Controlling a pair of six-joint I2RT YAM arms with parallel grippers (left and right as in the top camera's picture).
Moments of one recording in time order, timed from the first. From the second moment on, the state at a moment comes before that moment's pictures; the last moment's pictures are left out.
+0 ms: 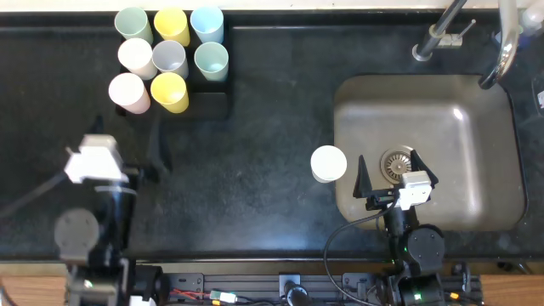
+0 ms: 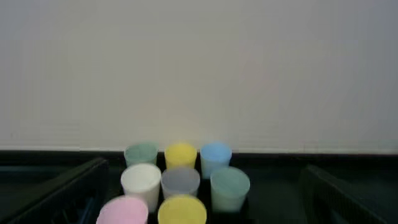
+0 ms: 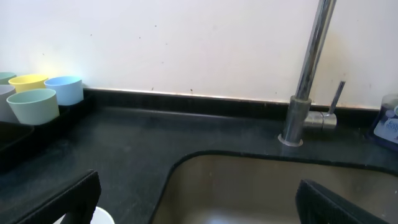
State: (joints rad) left arm -0.05 0.39 0.40 0.09 0.04 -0.05; right arm 0.17 0.01 0.02 -0.01 0.04 0.01
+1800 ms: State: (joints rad) left arm -0.05 0.01 0.01 -0.07 0.07 -0.02; right arm 0.17 0.01 0.02 -0.01 0.04 0.01
